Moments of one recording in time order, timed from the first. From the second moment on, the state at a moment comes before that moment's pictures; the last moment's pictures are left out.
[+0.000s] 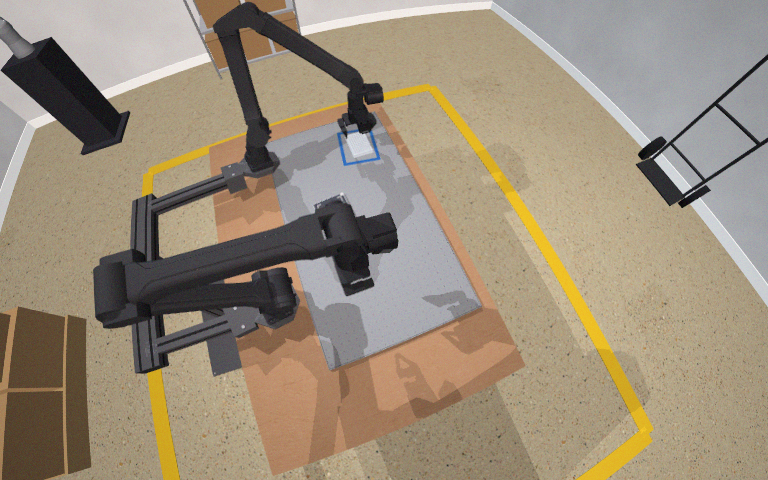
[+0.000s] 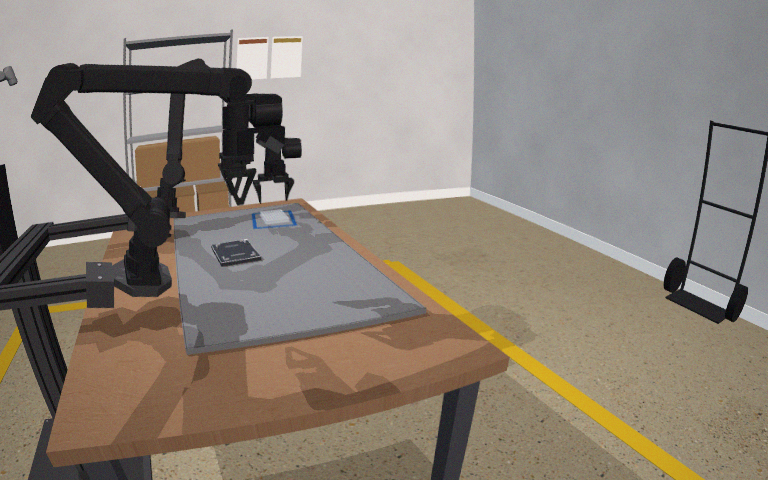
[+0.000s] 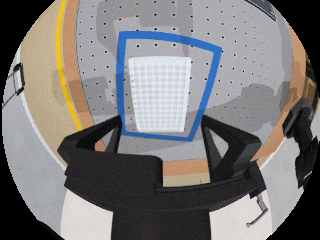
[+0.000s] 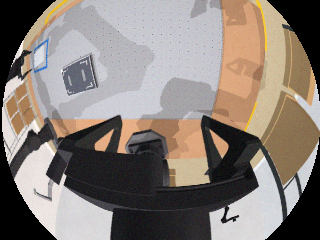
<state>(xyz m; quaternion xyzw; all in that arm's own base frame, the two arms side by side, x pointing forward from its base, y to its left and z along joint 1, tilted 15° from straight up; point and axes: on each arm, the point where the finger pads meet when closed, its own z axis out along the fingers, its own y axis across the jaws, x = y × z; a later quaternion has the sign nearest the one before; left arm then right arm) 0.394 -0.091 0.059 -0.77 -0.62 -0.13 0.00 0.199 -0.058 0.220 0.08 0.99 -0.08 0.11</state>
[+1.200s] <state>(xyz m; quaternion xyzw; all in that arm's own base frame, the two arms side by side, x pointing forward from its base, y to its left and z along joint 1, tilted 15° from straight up) 0.407 -0.084 0.010 -0.77 -0.62 -0.13 0.00 0.199 -0.058 0.220 0.08 0.99 -0.08 0.11</state>
